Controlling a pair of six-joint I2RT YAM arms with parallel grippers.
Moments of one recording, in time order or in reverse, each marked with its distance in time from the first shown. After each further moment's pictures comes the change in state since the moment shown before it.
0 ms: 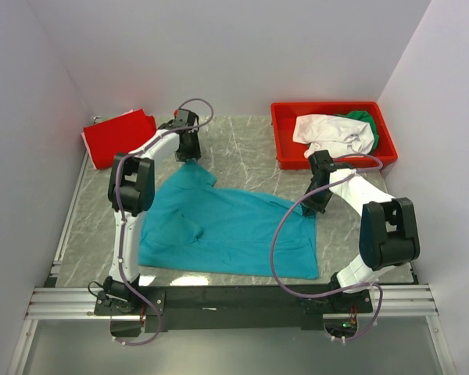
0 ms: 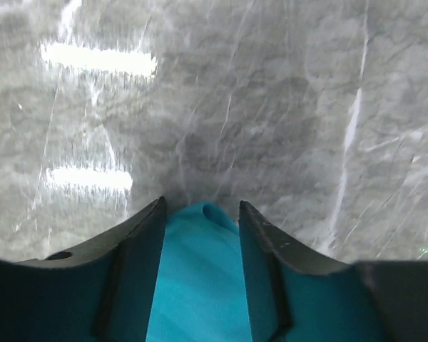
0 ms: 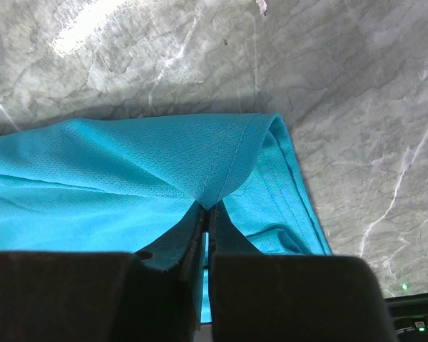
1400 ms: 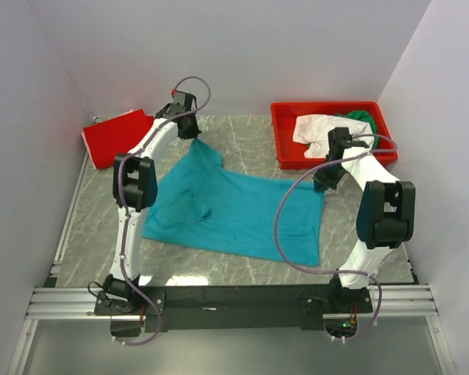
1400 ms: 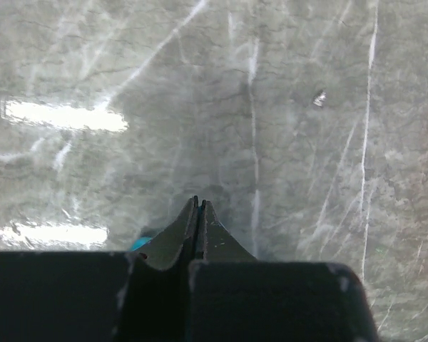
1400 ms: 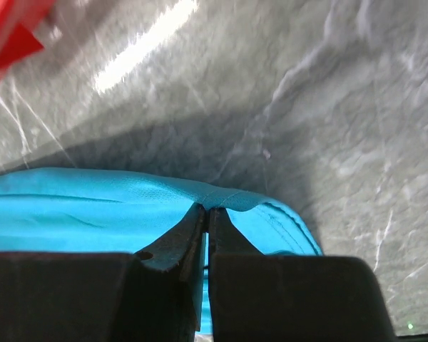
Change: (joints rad) left arm 0.015 0.121 0.336 -0.012 0.039 -0.032; right arm -0.164 0.175 0.280 -0.016 -0.031 -0.070
